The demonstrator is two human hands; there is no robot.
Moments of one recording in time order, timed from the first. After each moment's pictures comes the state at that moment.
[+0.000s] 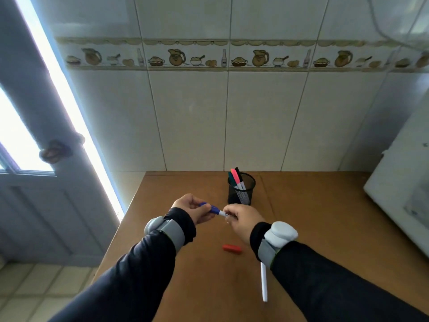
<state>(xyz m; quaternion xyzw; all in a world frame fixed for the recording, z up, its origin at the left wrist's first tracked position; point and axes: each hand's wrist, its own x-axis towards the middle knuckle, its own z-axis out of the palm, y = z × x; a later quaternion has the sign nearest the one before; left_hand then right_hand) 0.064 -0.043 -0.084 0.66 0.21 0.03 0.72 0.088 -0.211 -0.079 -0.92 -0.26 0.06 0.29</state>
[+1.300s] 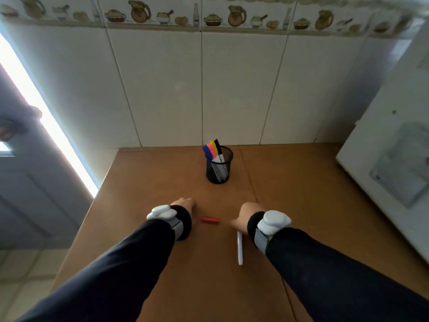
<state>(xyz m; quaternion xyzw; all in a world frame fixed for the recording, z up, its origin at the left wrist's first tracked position) 0.061 -0.085 -0.122 0.97 0.09 -0.22 0.10 0.078 -0.270 -0.114 -0.96 -0.05 0.25 0.08</state>
